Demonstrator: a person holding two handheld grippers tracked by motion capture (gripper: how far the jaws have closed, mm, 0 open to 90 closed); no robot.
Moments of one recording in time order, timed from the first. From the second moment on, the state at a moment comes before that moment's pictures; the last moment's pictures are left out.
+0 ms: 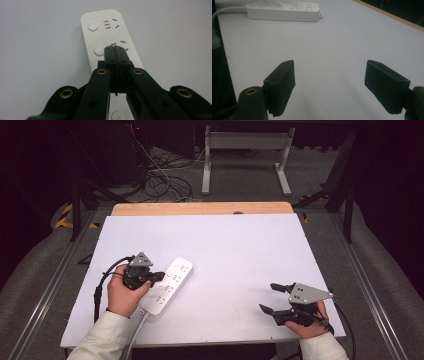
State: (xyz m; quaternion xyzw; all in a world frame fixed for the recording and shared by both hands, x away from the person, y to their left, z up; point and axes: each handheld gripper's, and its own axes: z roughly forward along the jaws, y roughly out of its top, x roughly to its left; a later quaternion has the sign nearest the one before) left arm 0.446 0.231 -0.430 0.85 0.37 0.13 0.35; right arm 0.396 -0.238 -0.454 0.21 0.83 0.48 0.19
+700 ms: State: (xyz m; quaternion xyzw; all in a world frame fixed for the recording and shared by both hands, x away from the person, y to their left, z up) left arm 0.453 0.231 -0.443 0.87 0.37 0.11 0.31; right arm 0.396 -0.237 -0.455 0.21 0.83 0.48 0.19
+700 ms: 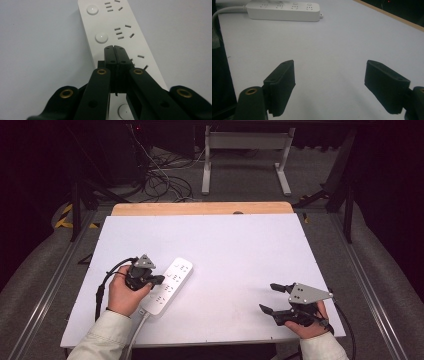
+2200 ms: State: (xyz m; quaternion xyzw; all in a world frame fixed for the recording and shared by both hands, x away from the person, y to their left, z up) left arm 0.451 0.226 -0.449 0.88 0.36 0.12 0.29; right arm 0.395 -0.236 -0.455 0.21 0.83 0.48 0.19
